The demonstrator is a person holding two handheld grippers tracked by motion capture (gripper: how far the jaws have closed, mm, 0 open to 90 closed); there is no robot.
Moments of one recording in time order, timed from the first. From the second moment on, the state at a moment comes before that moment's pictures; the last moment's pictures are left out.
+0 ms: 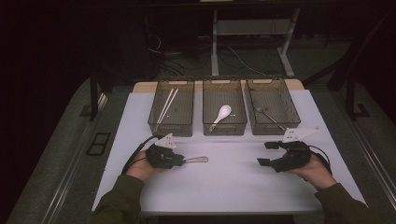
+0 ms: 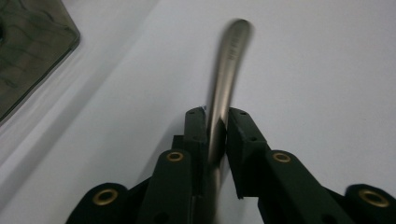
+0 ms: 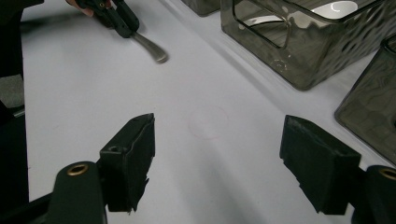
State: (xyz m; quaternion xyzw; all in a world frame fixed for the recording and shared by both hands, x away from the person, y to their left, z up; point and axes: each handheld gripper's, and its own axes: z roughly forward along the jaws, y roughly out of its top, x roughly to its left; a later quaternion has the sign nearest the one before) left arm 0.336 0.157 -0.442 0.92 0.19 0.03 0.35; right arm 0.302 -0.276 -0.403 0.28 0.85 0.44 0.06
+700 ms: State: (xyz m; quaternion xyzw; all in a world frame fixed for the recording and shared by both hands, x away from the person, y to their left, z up) left arm 0.331 0.151 -0.437 0.92 0.18 0.04 0.35; right arm 0.302 -0.274 -0.405 0.28 0.85 0.44 0.05
